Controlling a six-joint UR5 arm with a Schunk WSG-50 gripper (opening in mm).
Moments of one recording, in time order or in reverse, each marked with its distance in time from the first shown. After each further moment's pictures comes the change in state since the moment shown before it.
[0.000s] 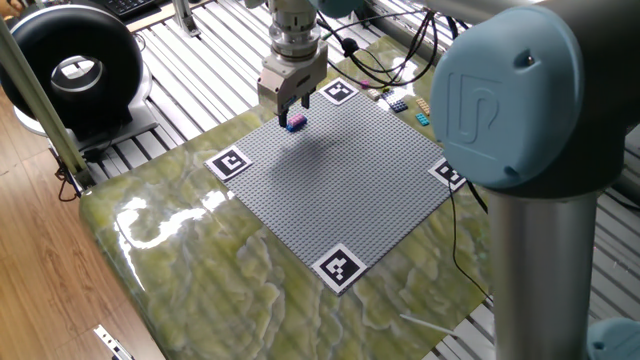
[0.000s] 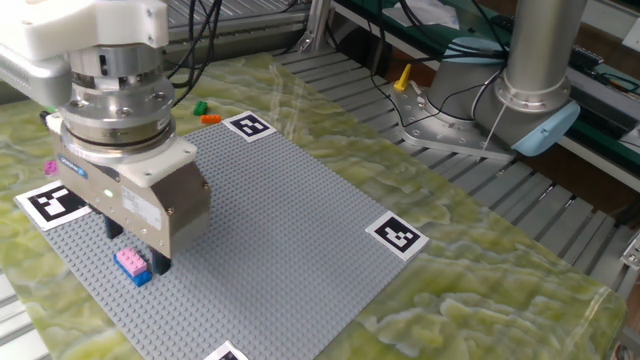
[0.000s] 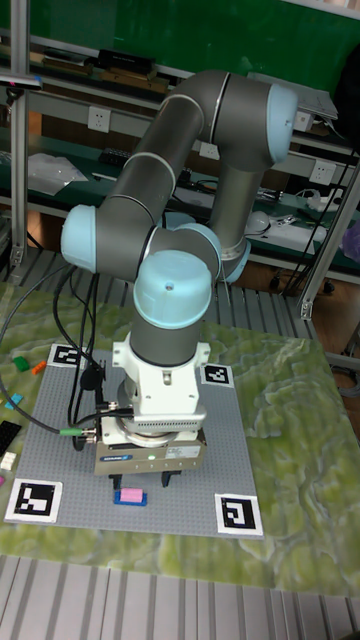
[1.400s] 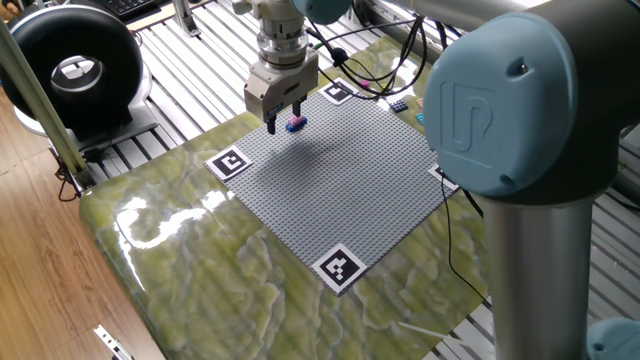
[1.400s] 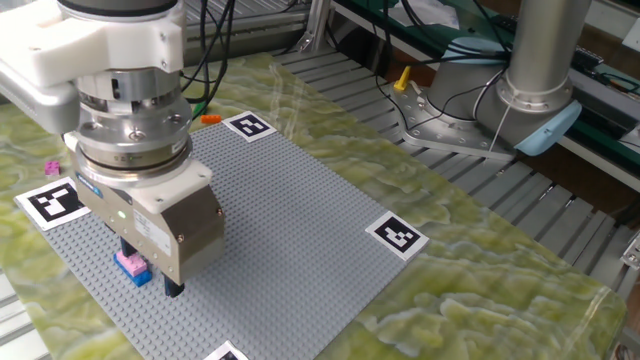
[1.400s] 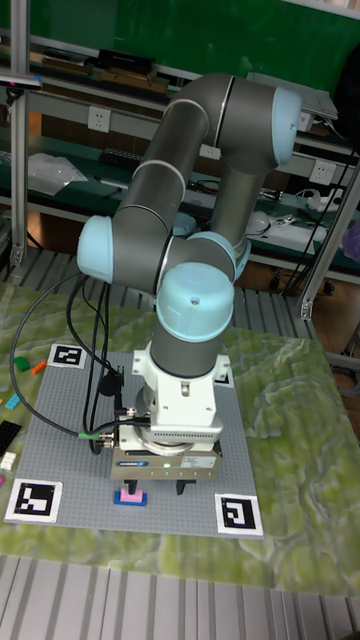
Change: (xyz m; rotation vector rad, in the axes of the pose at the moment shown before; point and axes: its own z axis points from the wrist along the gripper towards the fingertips) arm -0.007 0.017 0.008 0.015 0.011 0.059
